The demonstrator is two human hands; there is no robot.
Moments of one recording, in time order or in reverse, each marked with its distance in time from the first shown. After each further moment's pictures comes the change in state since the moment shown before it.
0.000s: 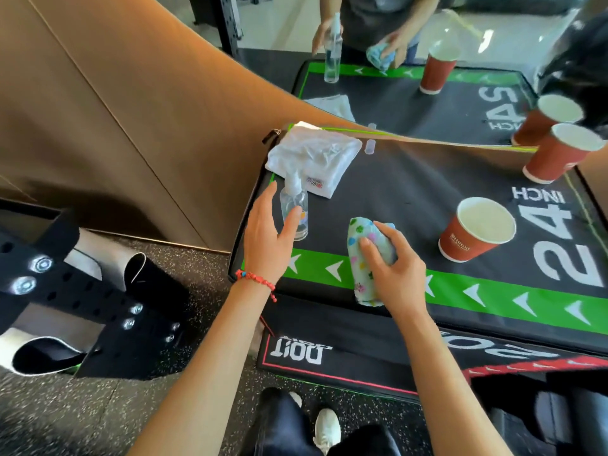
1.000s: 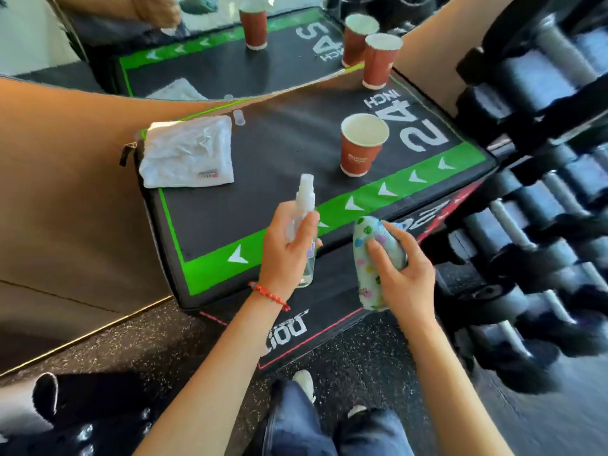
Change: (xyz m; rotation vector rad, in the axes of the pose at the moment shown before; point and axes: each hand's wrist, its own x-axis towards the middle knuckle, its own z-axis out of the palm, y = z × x) left_hand -0.056 0.033 0.032 -0.683 -0.671 0.106; right_hand -0.129 0.008 -0.011 0.064 0.652 0.260
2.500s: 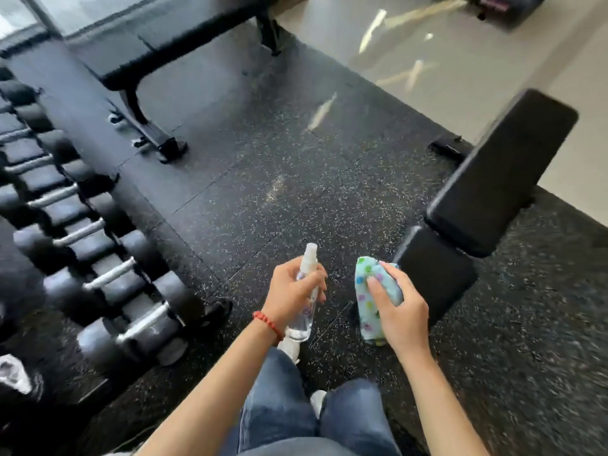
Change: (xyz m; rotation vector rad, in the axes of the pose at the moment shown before) left_hand -0.513 0.047 0.473 0.151 -2.153 -0.380; right_hand -0.397 0.203 -0.436 0.032 1.691 0.844
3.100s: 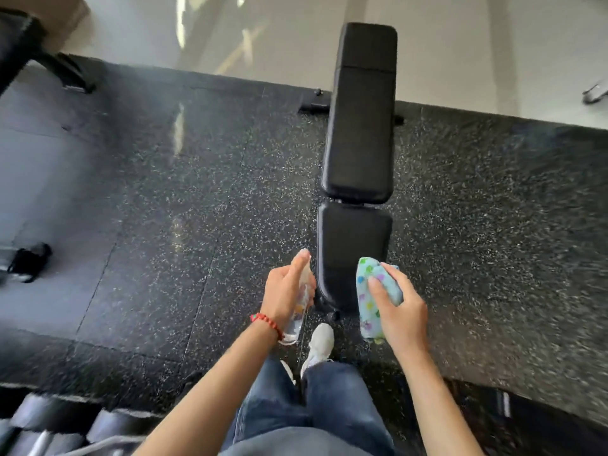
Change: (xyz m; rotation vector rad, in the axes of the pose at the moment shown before) left_hand 0.100 0.008 0.147 0.215 -0.360 -0.215; right_hand 0.042 0.061 -0.079 0.126 0.513 0.409
